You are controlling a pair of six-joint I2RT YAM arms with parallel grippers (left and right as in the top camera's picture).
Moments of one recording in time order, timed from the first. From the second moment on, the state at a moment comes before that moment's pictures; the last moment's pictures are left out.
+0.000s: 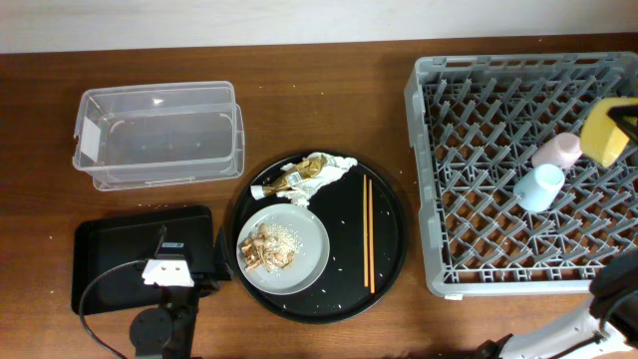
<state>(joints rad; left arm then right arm) 0.01 0.01 0.01 -0.07 0.08 -0.04 -0.84 1.96 1.98 -1.32 -1.02 -0.14</state>
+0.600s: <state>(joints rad) 0.01 0.01 0.01 -0.07 0.08 -0.04 -0.97 1.96 1.53 -1.00 -1.43 -0.19</state>
